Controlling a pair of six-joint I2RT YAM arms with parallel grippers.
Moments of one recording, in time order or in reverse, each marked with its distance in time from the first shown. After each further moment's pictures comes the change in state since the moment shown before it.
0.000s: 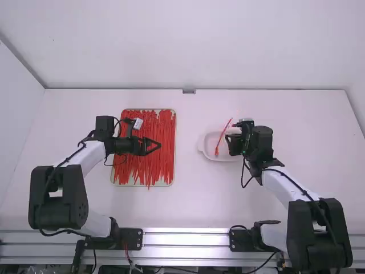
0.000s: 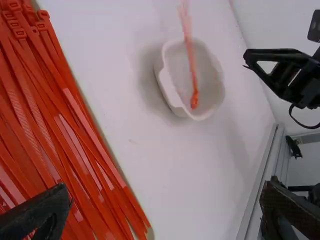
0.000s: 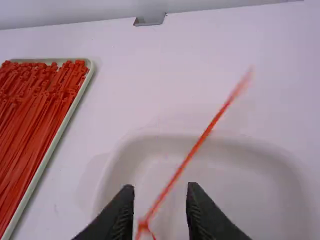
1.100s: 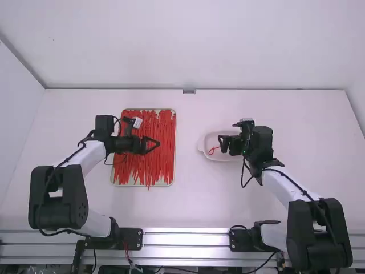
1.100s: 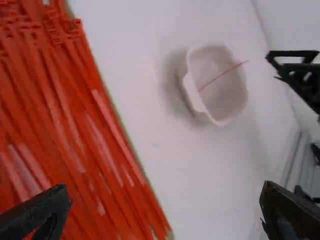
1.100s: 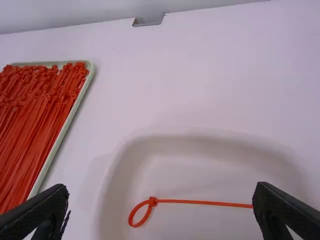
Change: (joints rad) left arm 0.003 0.000 0.006 0.021 -0.135 -0.034; right arm 0.000 0.000 0.000 0.000 0.000 0.022
